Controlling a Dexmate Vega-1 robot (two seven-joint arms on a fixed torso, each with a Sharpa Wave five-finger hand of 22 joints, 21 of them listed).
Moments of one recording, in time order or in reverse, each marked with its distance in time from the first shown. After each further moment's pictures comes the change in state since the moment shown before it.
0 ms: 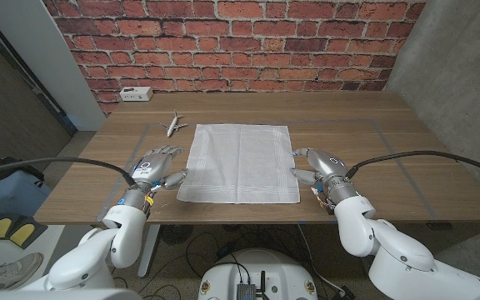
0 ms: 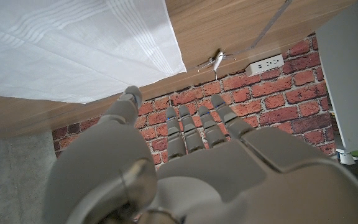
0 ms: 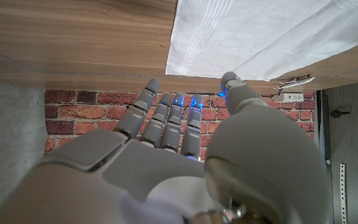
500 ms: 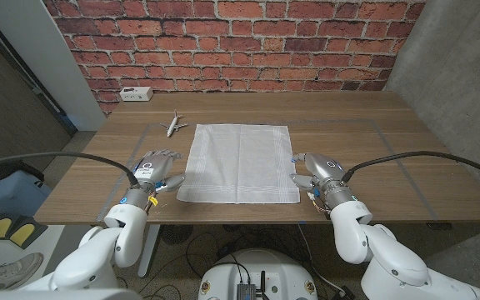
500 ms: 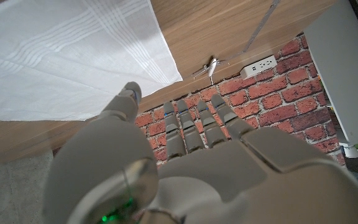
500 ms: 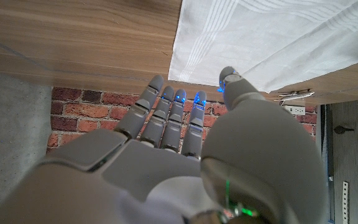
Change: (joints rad) left arm -0.064 0.053 0.088 -0.022 0.079 0.108 -0.073; left_hand 0.051 -0.014 -0.036 0.019 0.000 0.037 0.014 -0.001 0.005 0.057 0.013 0.019 0.025 0.062 -0.001 0.008 0.009 -0.020 0.020 -0.001 0.009; right arm 0.017 0.025 -0.089 -0.029 -0.162 -0.128 0.111; right_hand 0.072 0.001 -0.033 0.011 0.000 0.069 -0.024 0.008 0.005 0.078 -0.028 0.021 0.018 0.070 -0.004 0.055 0.044 0.021 0.012 0.009 0.009
